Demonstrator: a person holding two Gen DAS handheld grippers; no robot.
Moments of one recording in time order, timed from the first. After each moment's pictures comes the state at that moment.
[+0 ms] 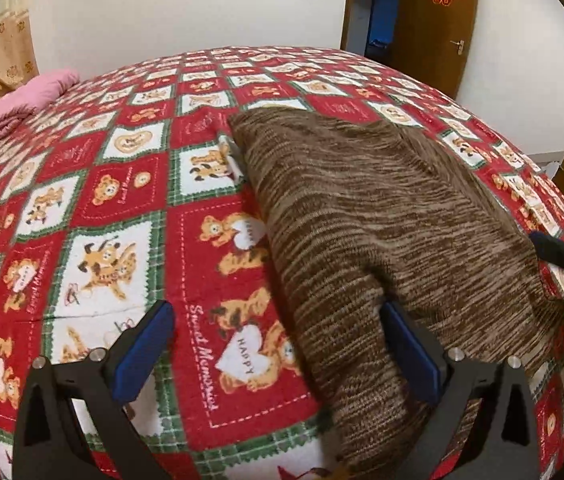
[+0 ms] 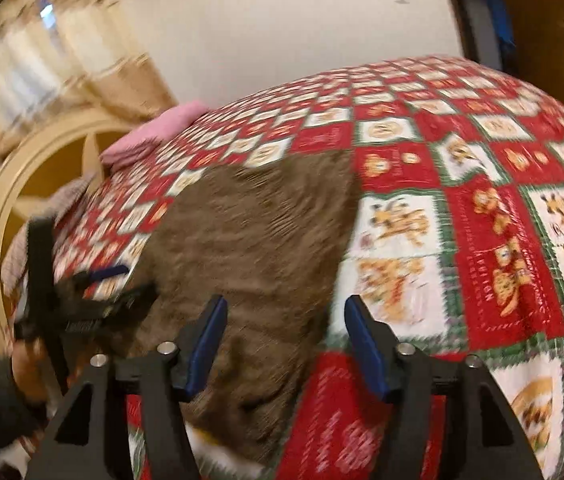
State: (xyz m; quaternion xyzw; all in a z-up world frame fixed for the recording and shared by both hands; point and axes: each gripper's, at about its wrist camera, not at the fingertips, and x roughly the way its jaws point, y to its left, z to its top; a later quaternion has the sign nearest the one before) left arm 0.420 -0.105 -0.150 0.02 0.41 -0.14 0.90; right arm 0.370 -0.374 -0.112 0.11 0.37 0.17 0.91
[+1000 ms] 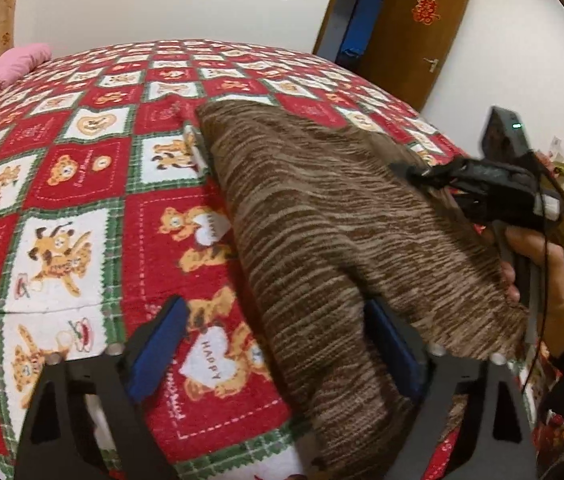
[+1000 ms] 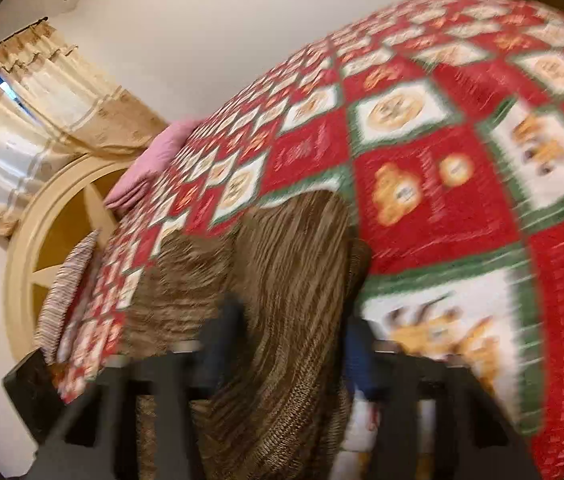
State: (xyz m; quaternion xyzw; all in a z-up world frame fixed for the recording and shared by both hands) left arm 0.424 -0.101 -0.154 -0.04 0.42 -0.23 0.88; right arm 0.511 -0.373 -0.148 0.23 0.42 0.21 0.85
